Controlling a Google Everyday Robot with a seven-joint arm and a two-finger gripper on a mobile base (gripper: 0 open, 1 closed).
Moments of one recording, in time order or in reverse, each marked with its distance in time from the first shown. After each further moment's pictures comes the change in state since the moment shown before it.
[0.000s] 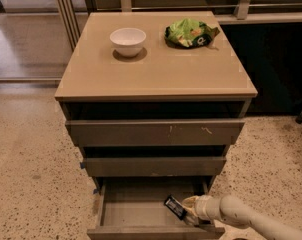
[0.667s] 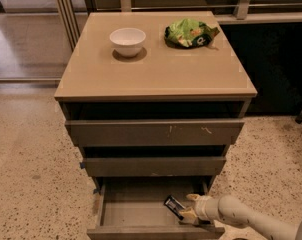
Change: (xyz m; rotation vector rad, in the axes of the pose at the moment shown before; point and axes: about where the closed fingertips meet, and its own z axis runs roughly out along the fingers) arm 0.013 -0.001 0.009 0.002 0.038 0.021
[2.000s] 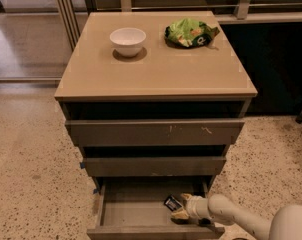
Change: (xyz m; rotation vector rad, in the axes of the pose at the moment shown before) arm 0.012 -0.001 0.062 -0.034 -0.009 0.004
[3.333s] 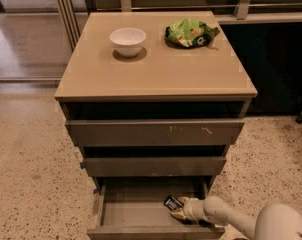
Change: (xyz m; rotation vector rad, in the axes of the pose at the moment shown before) arm 0.026 0.000 0.038 -0.013 0.033 -0.010
